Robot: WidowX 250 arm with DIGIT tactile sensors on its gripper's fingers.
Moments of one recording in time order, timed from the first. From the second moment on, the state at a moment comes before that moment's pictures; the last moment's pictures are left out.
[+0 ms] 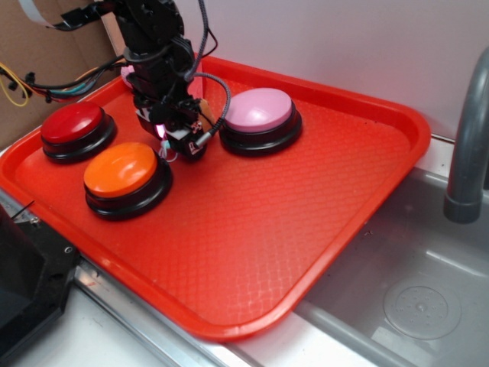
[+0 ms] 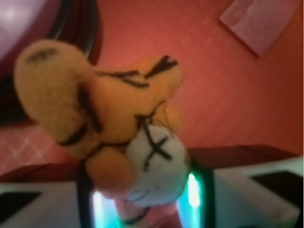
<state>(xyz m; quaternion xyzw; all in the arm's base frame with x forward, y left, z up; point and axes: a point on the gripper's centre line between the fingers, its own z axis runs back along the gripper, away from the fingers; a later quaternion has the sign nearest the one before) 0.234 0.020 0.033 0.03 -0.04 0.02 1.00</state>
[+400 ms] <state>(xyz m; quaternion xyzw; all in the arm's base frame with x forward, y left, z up) 0.229 0.030 0.108 0.01 -0.03 0.11 0.99</state>
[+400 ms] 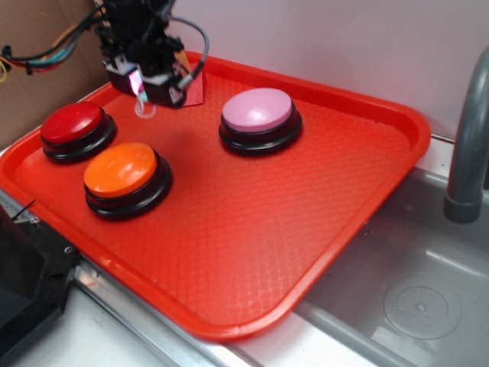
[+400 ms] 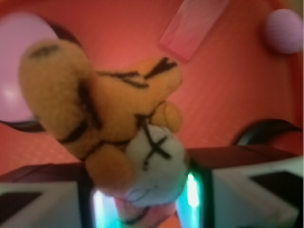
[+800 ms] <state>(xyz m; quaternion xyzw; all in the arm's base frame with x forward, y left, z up) 0.225 0.035 0.185 -0.02 -0.07 0.12 0.99</state>
